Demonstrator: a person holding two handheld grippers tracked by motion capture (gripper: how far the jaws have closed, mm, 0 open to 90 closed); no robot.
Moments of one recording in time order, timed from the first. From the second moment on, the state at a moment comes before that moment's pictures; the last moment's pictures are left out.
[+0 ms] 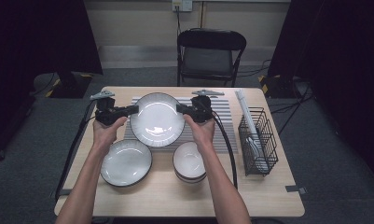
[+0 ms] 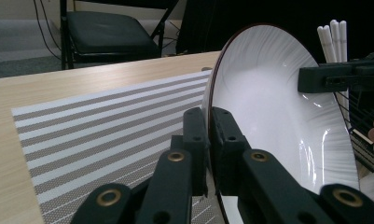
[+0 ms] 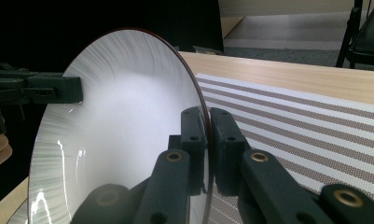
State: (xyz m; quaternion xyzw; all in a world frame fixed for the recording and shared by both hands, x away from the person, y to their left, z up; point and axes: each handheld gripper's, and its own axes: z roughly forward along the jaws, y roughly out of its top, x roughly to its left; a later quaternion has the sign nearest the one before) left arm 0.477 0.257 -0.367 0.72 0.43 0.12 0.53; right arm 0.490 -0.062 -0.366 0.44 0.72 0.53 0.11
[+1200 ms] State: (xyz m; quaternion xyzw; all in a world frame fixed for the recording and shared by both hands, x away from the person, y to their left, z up) left arm 0.498 0.227 -0.403 0.73 0.43 0.09 0.51; right arm 0.505 -0.093 -0.395 0.45 0.73 0.50 0.10
